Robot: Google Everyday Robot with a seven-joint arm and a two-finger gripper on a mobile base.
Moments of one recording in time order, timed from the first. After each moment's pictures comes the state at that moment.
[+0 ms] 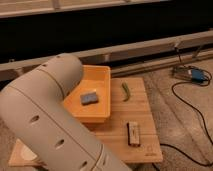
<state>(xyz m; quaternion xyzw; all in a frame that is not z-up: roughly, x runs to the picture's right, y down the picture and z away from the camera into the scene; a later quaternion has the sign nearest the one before) -0.368 0.207 0.824 -0.31 0.28 0.67 0.62</state>
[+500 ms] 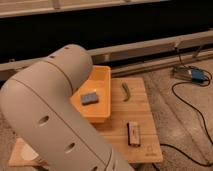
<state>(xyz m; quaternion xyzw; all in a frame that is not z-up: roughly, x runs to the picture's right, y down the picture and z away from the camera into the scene) -0.381 0.157 0.786 -0.33 0.22 0.67 0.63</state>
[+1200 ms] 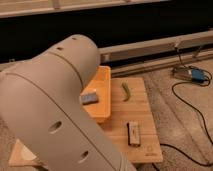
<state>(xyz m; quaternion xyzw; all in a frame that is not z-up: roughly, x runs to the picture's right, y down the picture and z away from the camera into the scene) -0.405 0.100 0.725 -0.34 0.13 0.66 0.65</state>
